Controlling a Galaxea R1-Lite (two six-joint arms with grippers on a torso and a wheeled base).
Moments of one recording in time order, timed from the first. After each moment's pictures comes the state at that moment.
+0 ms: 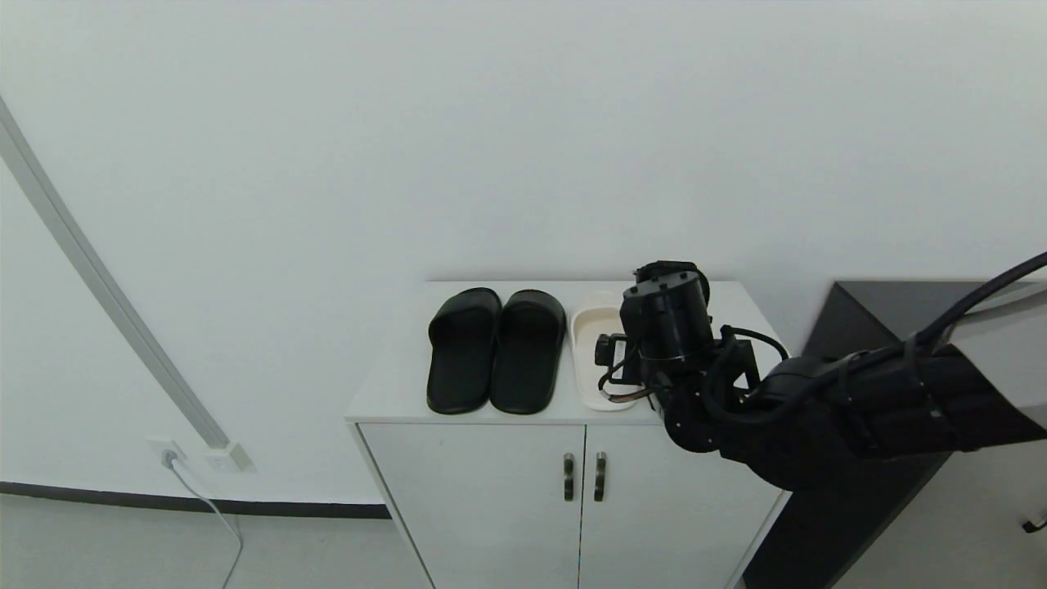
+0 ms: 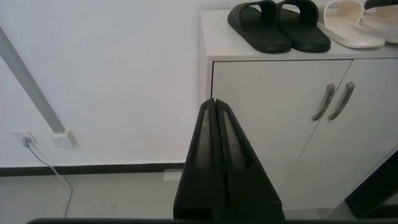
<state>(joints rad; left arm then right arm) 0.00 0.00 0.00 0.00 -0.01 0.01 0.78 2.03 -1.25 -0.40 -0.73 0.37</state>
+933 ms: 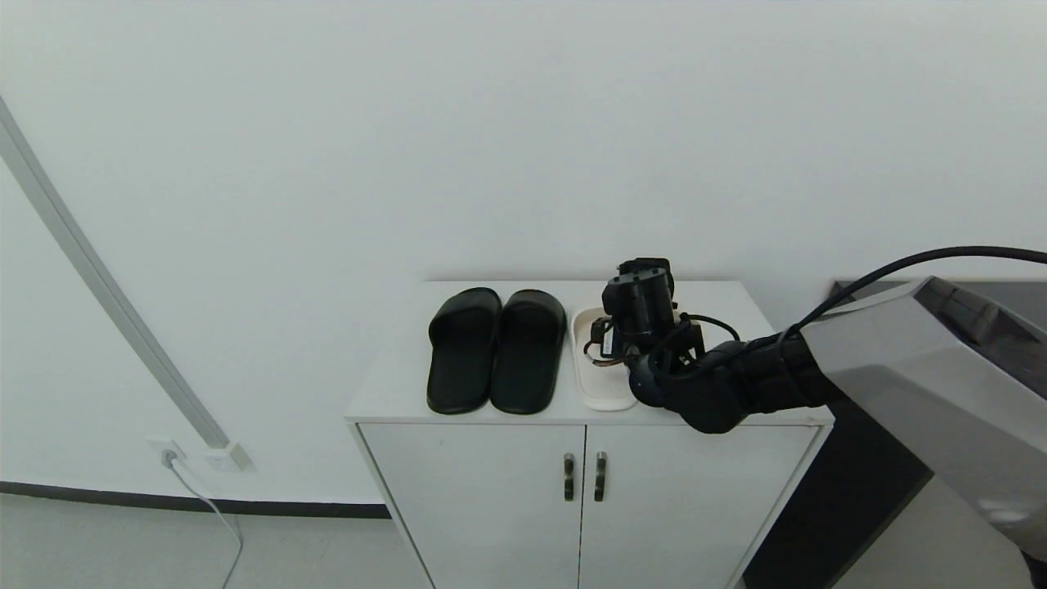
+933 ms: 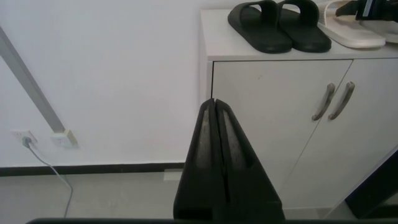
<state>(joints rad) 0.00 0.00 0.00 0.00 -0.01 0.01 0.67 2.28 -1.55 -0.42 -0.72 0.28</state>
